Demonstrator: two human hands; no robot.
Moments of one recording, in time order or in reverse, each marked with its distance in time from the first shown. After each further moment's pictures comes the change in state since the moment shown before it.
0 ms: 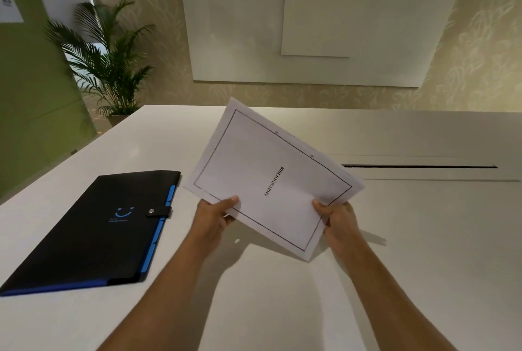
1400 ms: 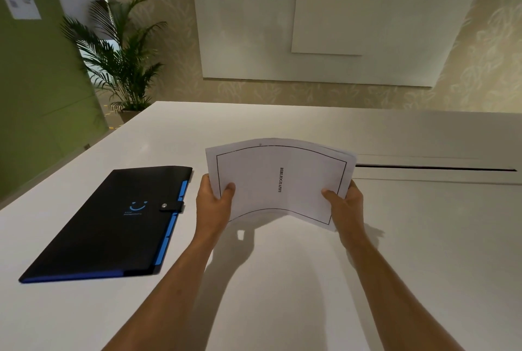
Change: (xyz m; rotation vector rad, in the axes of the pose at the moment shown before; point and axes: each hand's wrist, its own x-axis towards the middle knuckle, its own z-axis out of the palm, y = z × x) left_hand -0.008 0.016 -0.006 0.452 0.197 0.432; right_hand 0.008 0.000 0.014 -0.343 0.027 -0.345
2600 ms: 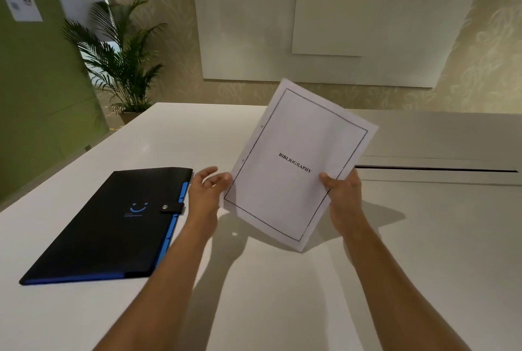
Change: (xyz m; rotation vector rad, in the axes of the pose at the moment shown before) left_hand 0.025 0.005 -0.010 -0.295 0.002 -0.320; right_hand 0.014 -0.027 0.019 0.280 0.033 0.068
